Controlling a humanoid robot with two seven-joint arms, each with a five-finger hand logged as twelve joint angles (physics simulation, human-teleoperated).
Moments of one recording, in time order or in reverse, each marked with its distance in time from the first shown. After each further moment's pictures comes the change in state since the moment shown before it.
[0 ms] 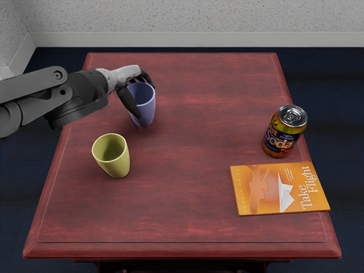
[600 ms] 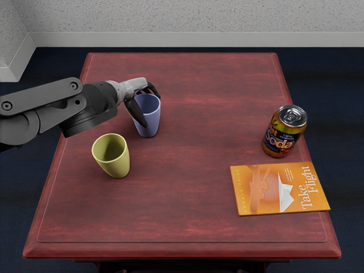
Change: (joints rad) left arm 0.048 -0.080 0.006 0.067 0.007 0.001 0.000; right arm 0.000 0.000 0.000 0.000 0.000 0.000 0.000
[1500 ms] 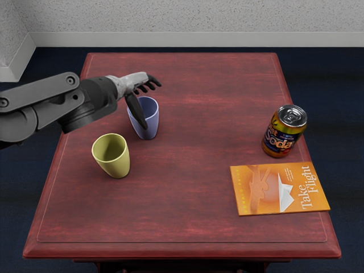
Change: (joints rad) left arm 0.005 0.000 -0.042 0.001 0.003 -0.006 0.000; right arm 0.000 0.000 0.000 0.000 0.000 0.000 0.000
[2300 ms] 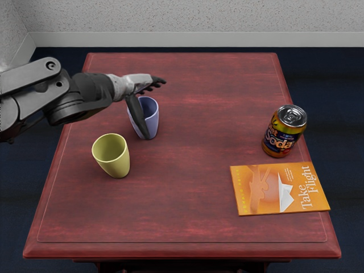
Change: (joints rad) left arm 0.004 0.051 -0.074 -0.058 -0.129 -0.109 0.000; right arm 0.000 0.000 0.000 0.000 0.000 0.000 0.000
